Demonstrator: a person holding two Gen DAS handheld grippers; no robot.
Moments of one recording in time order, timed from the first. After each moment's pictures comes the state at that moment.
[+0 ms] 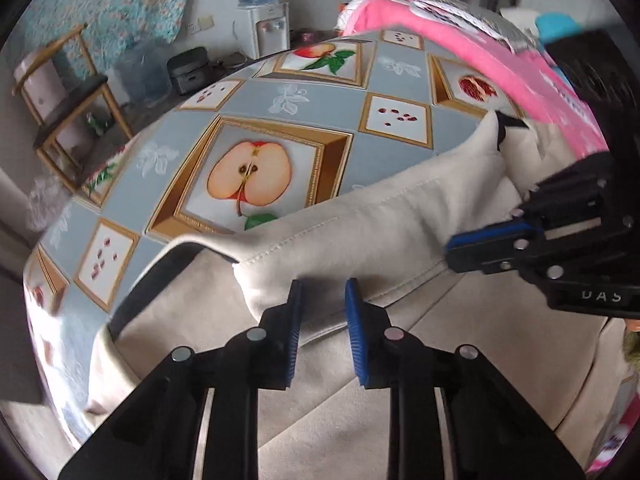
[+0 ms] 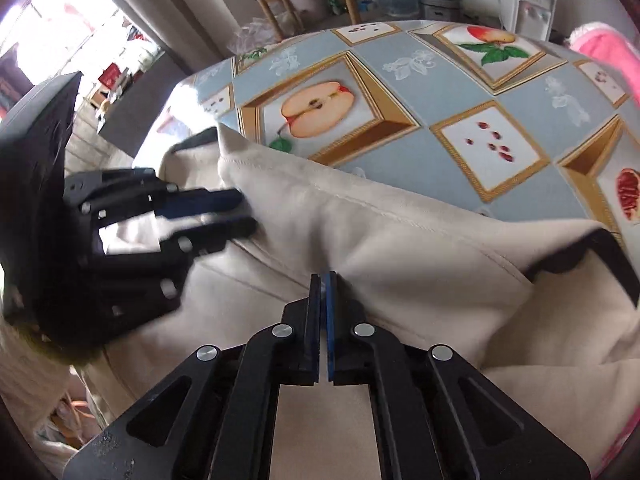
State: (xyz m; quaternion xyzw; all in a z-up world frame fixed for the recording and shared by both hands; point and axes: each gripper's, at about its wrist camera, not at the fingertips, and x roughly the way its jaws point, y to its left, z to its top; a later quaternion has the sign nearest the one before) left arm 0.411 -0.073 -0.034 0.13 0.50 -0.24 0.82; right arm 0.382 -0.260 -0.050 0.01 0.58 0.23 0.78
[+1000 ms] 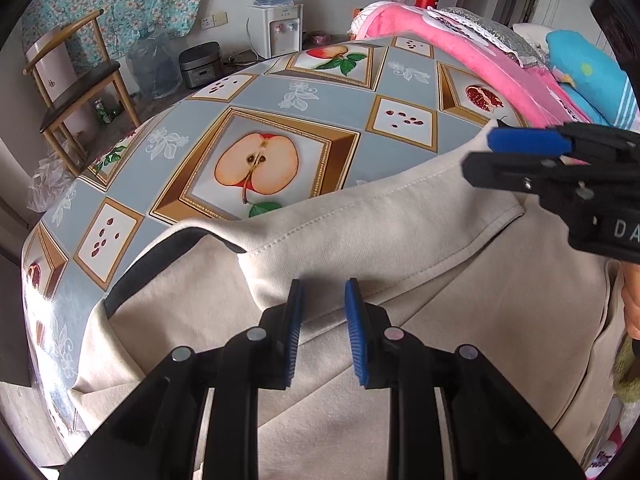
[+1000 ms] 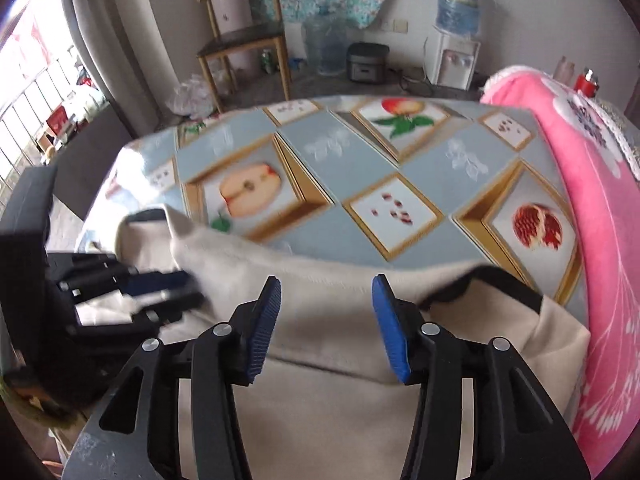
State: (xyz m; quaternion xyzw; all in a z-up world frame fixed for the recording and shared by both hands) left arm 0.406 -0.067 -0.036 0.11 0.50 -0.23 0.83; right arm 0.386 -0.260 -0.009 -0.01 0.49 0.10 0.86
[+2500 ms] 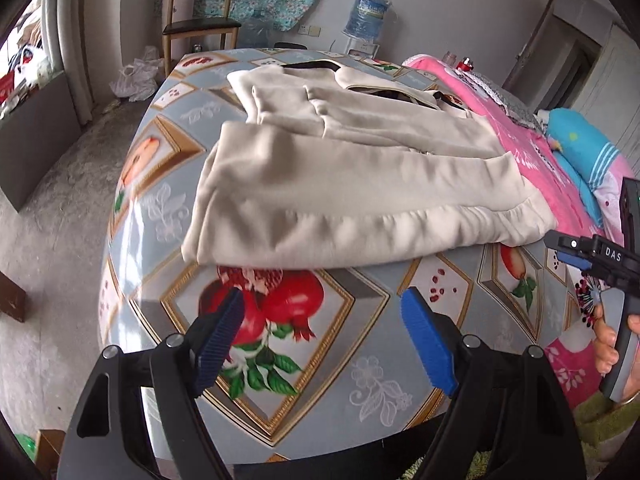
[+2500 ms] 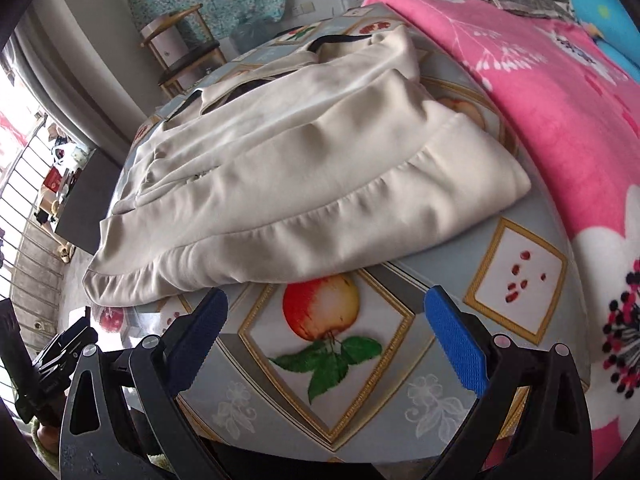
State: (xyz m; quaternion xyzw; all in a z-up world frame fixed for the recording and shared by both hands) left arm 0.043 0.063 -0.022 -0.07 0.46 -0.14 0.87; right arm 0.040 -0.298 -0.017 0.16 0.50 -0.01 0.85
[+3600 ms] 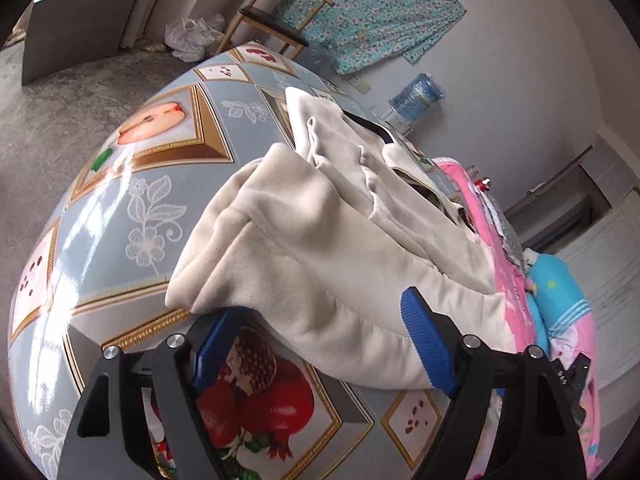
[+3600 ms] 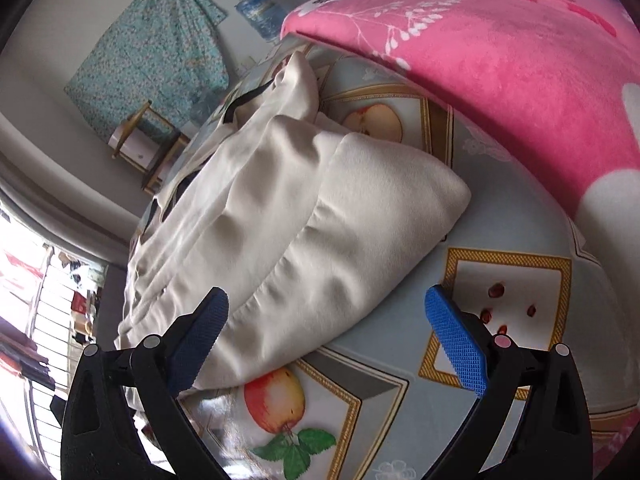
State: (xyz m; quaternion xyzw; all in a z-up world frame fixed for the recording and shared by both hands) left arm 0.104 0.094 -0.051 -0.30 0.39 -0.08 0.87; right arm 0.056 -0.383 -0.050 0.35 0.42 -0.07 0.84
